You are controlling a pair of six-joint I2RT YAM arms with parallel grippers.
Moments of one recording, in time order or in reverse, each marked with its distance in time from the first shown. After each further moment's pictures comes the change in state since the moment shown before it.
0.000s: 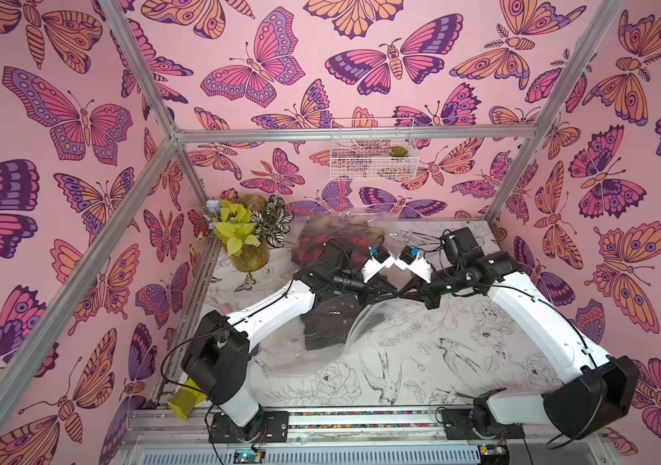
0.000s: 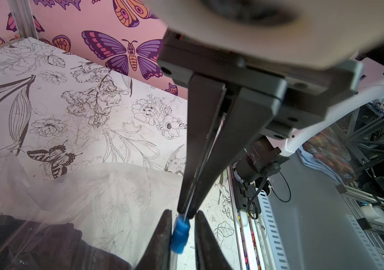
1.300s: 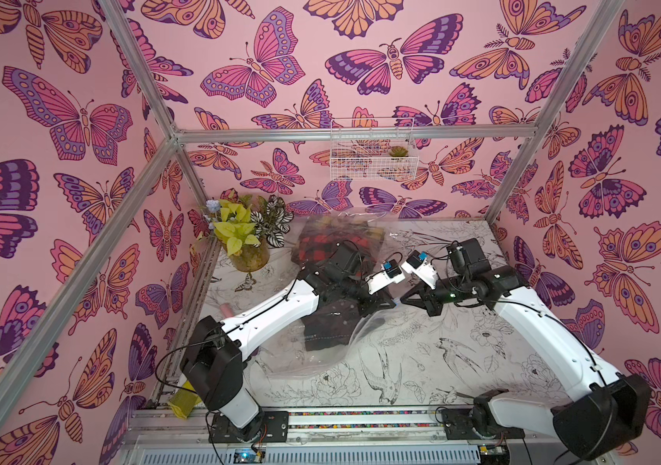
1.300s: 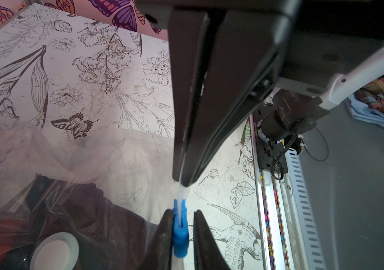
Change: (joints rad) left arm -0.085 -0.022 0.105 -0.352 -0.237 0.237; right arm -0.027 -0.104 -0.150 0.115 -0.037 0.159
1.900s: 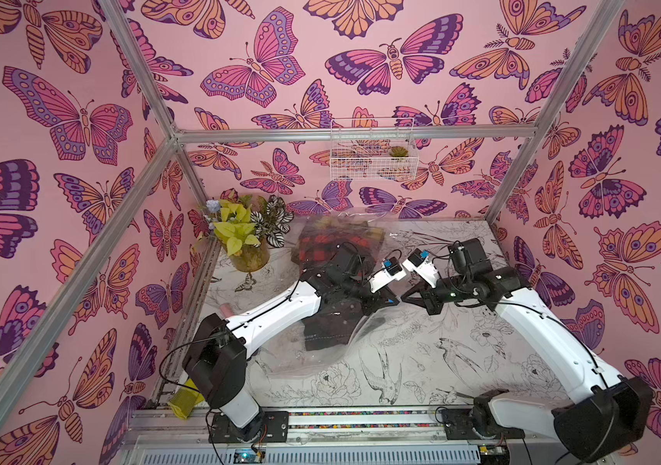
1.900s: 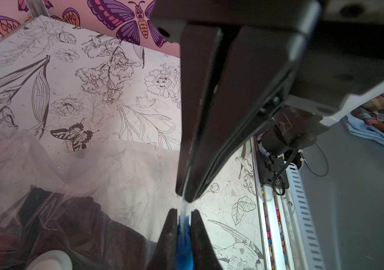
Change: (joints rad) left arm -0.001 0.011 -0.034 0.101 0.013 -0.034; right arm -0.007 -0.019 -0.010 0.023 0.027 0.057
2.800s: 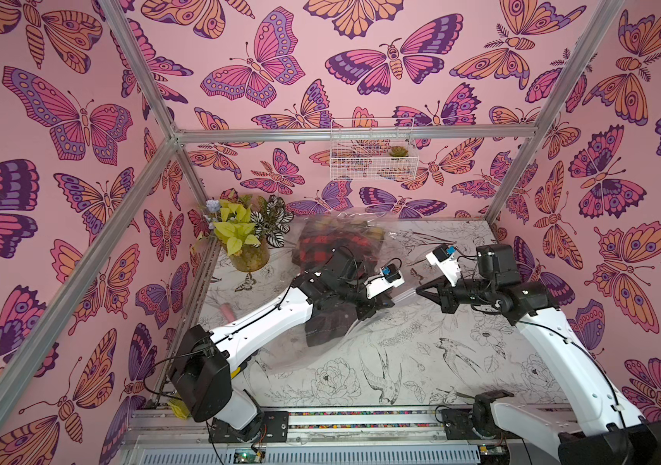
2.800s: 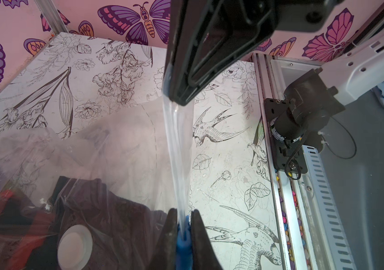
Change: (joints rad) left arm -0.018 -0.099 -0.044 -0.062 -0.116 0.099; right arm -0.143 -0.153 -0.063 0.066 -0.025 0.085
